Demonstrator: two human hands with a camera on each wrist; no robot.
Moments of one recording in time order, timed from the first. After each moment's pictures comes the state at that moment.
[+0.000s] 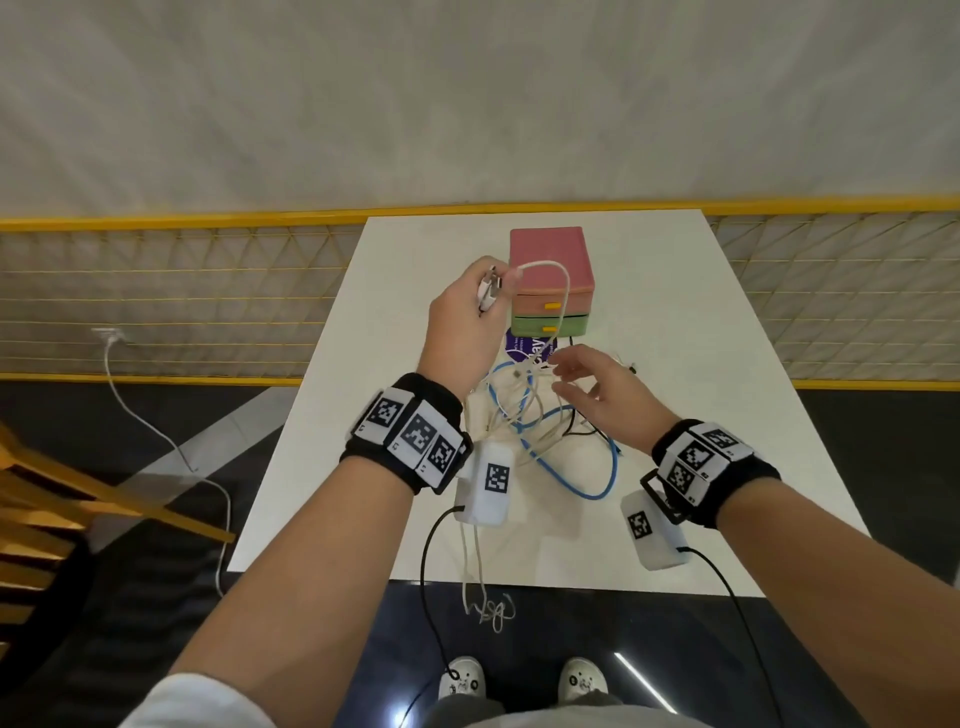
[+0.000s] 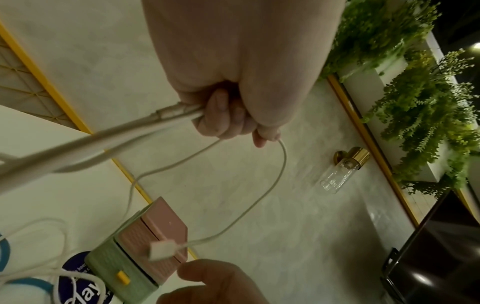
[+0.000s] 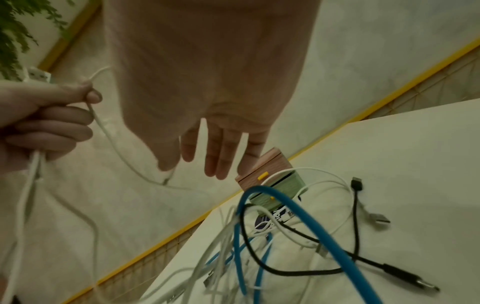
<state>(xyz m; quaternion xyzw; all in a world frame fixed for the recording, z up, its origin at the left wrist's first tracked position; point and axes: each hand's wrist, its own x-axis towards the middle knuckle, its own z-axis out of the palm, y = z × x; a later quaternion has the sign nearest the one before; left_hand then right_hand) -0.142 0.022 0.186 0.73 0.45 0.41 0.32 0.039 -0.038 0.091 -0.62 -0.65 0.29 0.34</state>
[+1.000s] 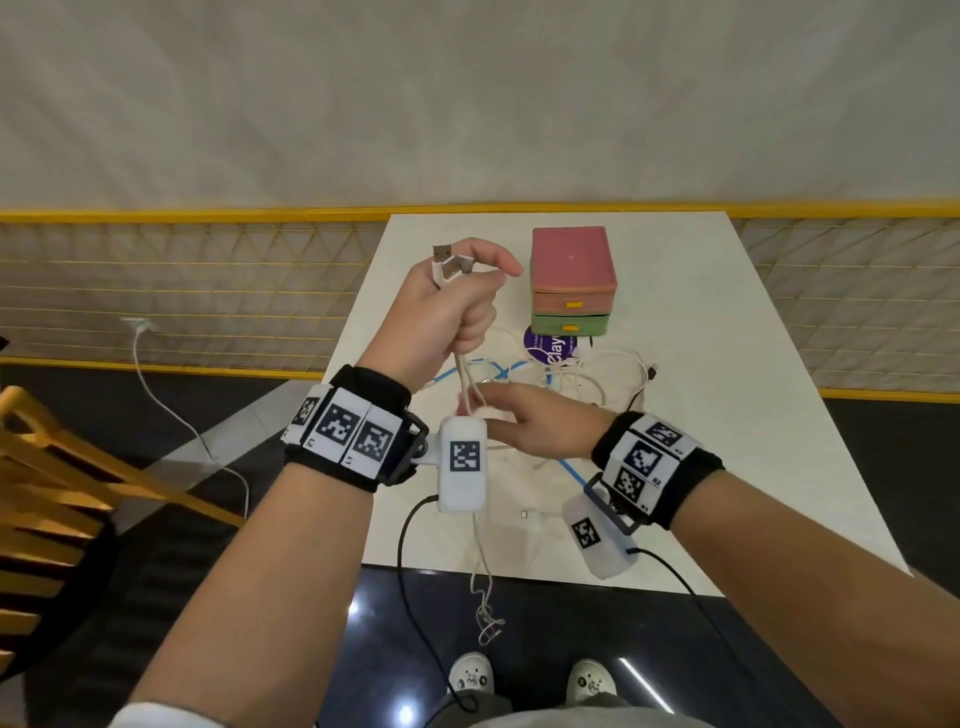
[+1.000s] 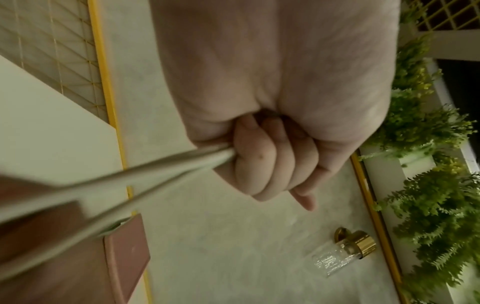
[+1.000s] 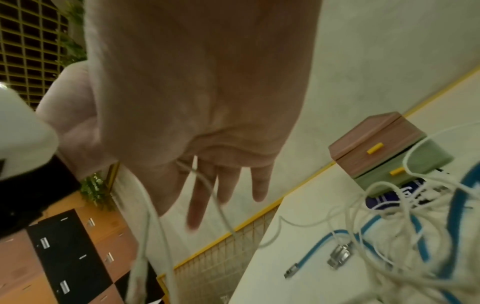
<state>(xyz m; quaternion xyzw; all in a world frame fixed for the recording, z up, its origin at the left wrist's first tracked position) -0.194 0.008 0.226 0.62 0.32 0.40 0.60 -0.057 -0.035 0.134 -0.42 -0.79 0.39 0.21</state>
